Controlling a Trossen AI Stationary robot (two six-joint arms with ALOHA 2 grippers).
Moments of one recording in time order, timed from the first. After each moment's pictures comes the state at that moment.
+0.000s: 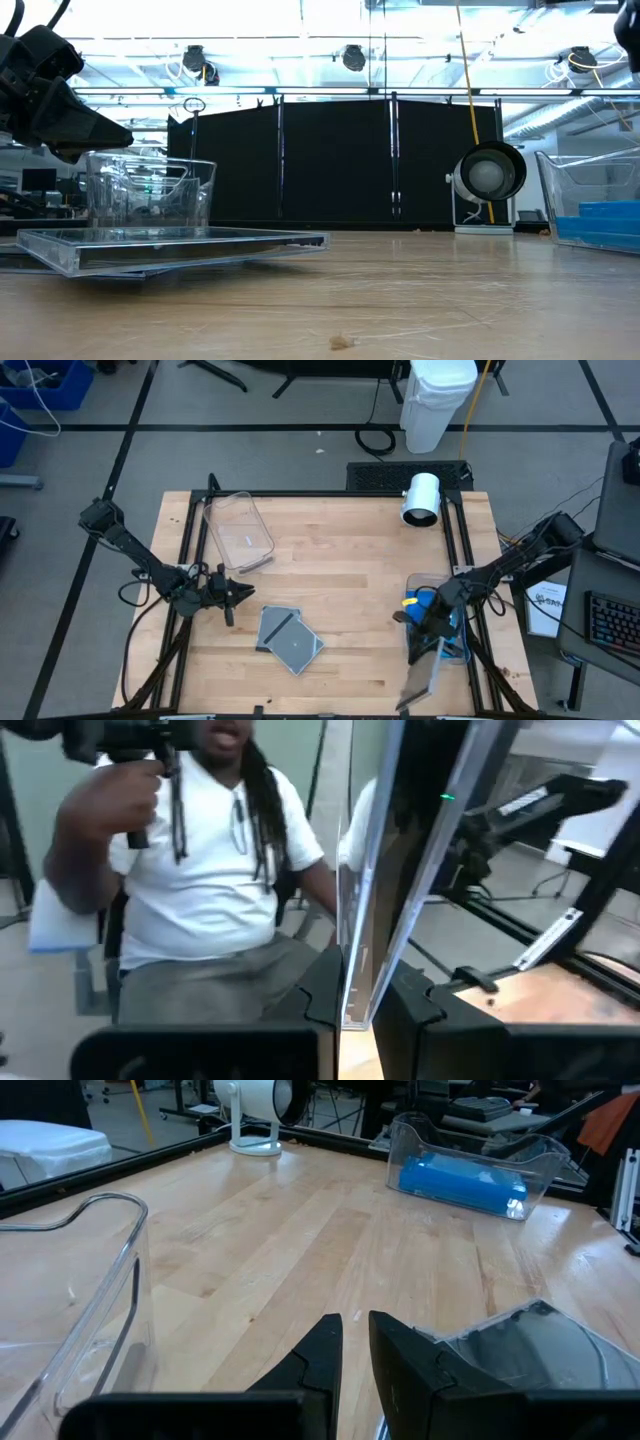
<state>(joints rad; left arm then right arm) -0.72 0.75 0.01 0.37 -0.91 -0.48 0.48 1.07 0.30 0.74 -0.55 -0.25</state>
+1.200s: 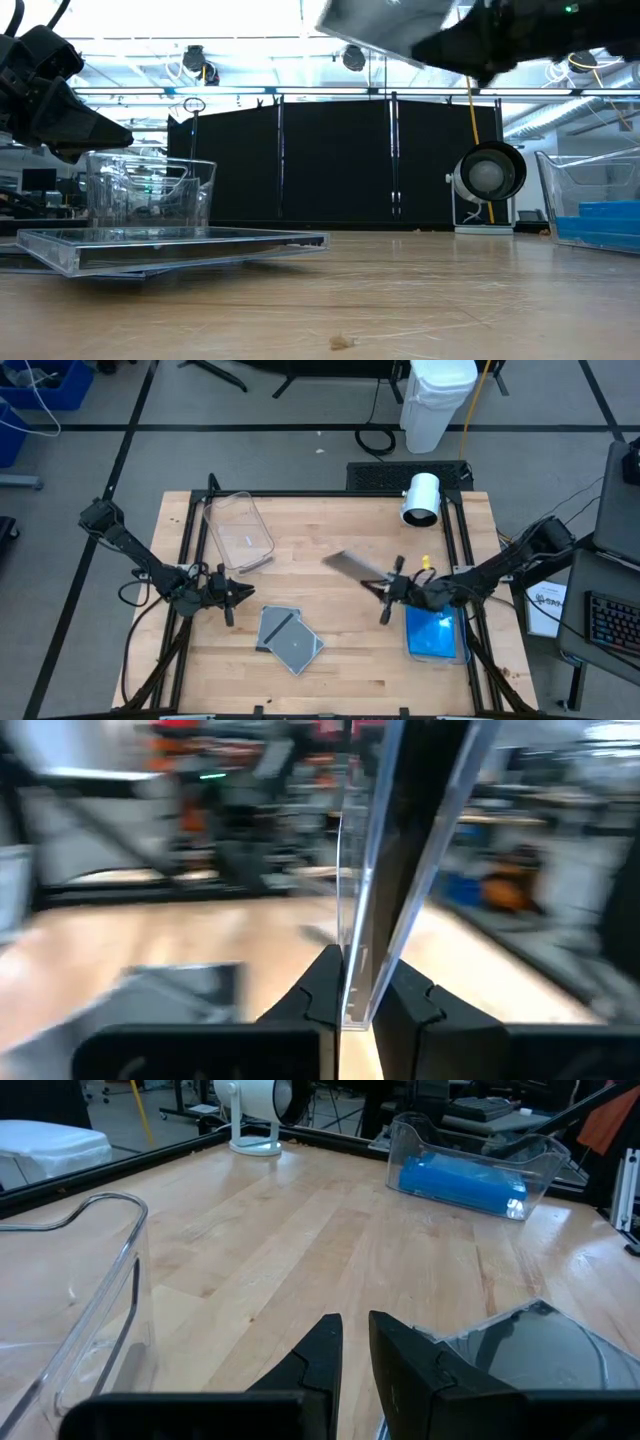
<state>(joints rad) -0.72 0.75 0.01 0.37 -0.91 -0.48 0.40 1.28 0.41 0.83 0.67 -0.01</state>
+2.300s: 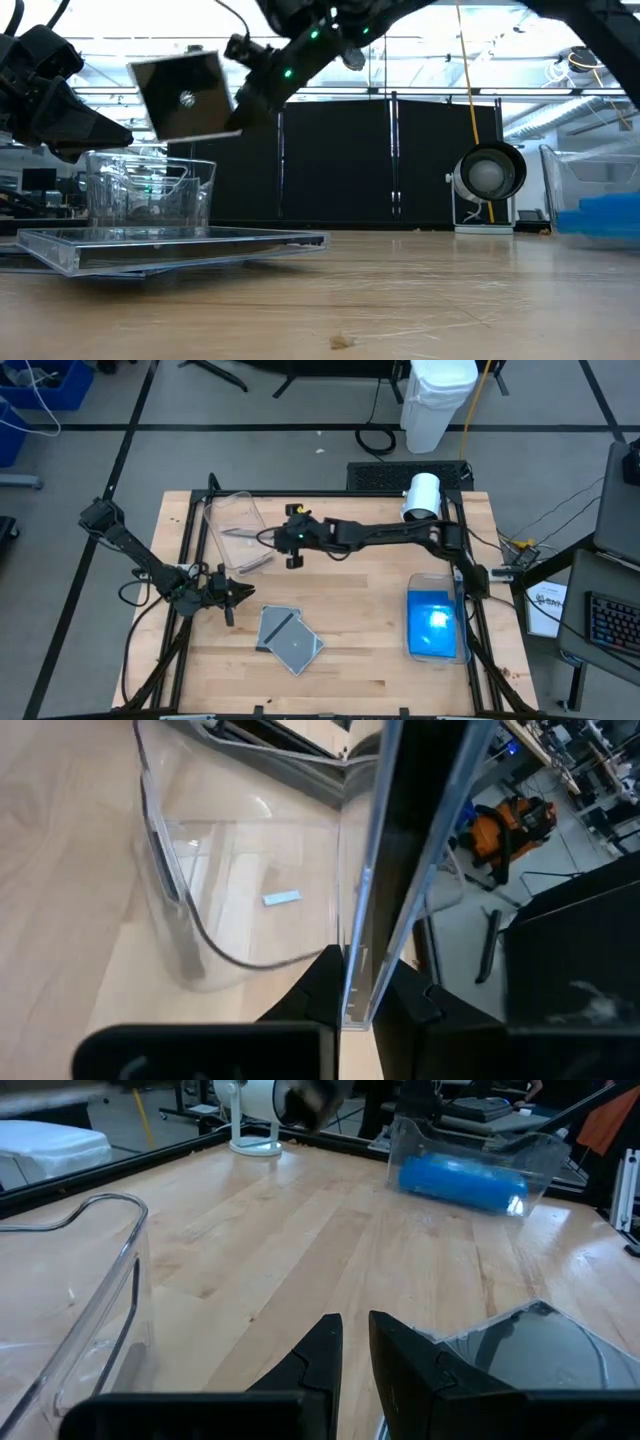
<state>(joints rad) -0.72 0.75 0.01 0.37 -0.91 -0.48 -0.14 2.15 1.78 -0.15 0.26 -0.55</state>
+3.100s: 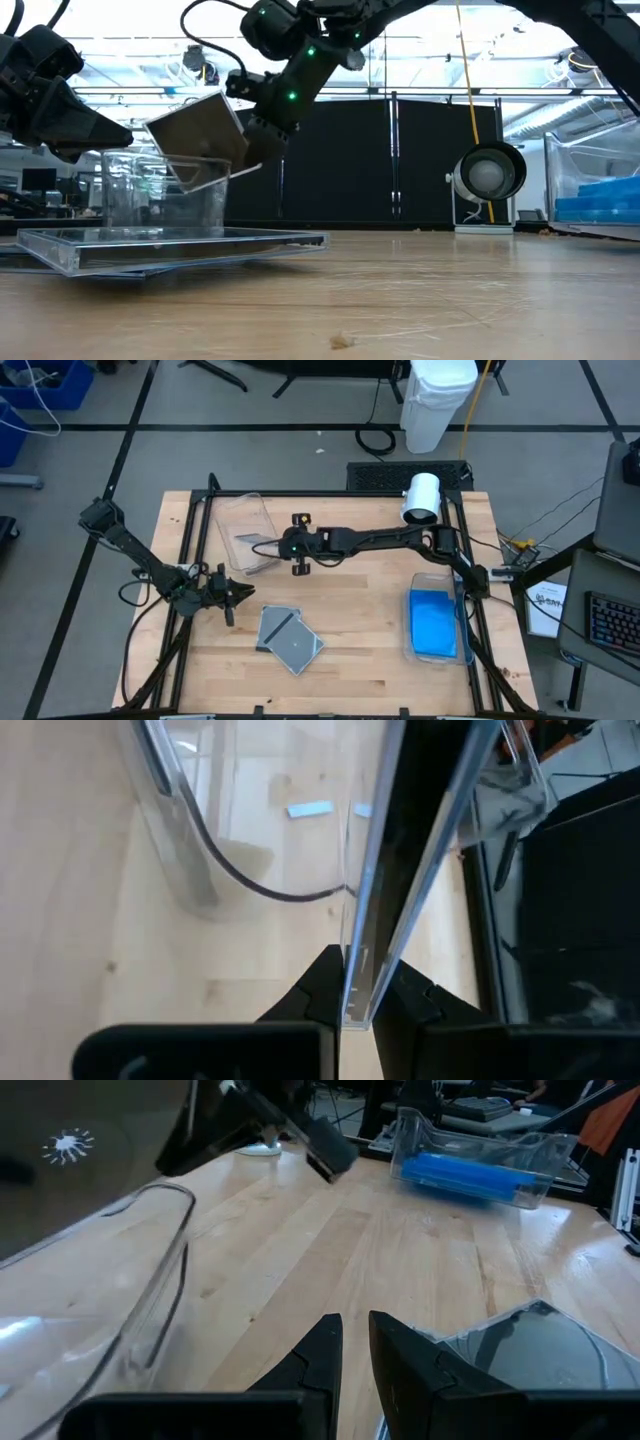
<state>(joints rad) -0.72 0.75 0.01 0.37 -0.91 -0.48 -0.09 2.22 1.82 -0.44 0.38 -0.40</state>
